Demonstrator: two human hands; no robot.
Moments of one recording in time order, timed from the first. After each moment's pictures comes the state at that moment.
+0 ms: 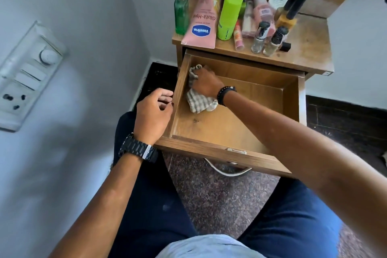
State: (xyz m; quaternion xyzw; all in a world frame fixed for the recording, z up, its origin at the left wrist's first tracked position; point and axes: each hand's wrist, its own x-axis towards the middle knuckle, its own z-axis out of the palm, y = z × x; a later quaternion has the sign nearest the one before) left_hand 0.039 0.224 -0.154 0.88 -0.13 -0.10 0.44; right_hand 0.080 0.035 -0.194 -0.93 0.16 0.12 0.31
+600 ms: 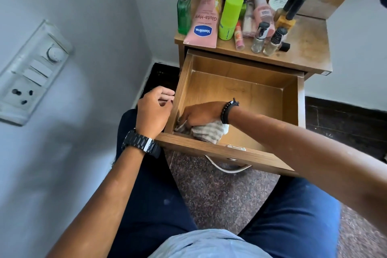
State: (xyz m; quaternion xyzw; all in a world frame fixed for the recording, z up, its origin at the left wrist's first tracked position) left_hand 0.040 0.226 -0.157 0.87 -0.12 -0.10 0.47; right_hand 0.025 0.079 -0.169 -0.86 -0.07 0.43 0.27
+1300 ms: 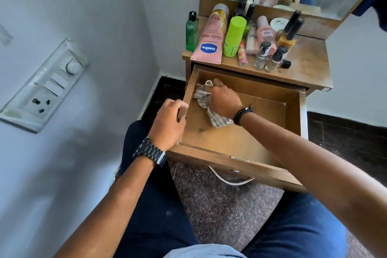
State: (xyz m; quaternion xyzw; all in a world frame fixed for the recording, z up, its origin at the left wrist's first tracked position) left_hand 0.035 0.219 -0.155 0.90 -0.24 -0.09 0.34; right_hand 0.043 0.022 -0.181 -0.98 0.08 0.06 0.14
